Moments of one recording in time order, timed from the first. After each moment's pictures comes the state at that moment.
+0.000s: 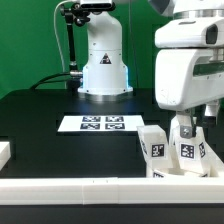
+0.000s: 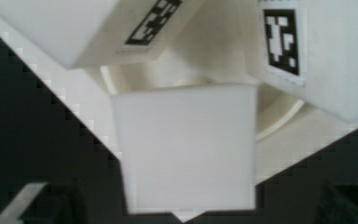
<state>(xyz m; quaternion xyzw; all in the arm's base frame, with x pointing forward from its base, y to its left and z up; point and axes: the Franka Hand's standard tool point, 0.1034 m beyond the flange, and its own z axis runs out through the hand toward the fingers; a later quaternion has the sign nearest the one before) 0.641 0.105 0.087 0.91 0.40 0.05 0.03</state>
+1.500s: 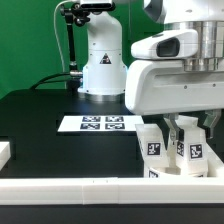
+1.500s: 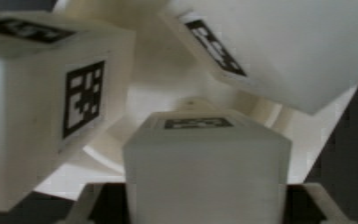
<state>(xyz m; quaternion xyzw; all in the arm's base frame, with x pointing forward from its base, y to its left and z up) 0.638 0.097 0.076 0.99 0.10 0.05 0.00</state>
